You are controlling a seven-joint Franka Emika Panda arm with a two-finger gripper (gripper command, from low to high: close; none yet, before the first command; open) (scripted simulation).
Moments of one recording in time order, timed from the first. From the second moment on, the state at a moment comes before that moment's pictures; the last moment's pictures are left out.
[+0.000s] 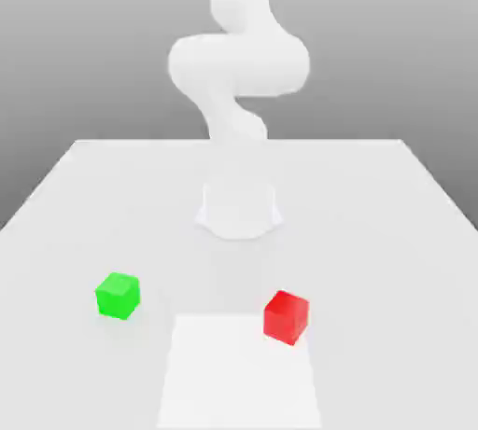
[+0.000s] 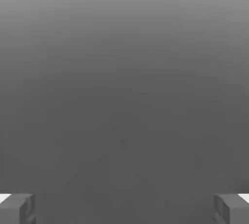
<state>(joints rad) 0.04 -0.73 -0.02 -2.36 0.00 2.35 0.72</state>
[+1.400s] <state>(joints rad) 0.21 -0.11 -0.11 -2.91 -0.04 2.80 0.02</state>
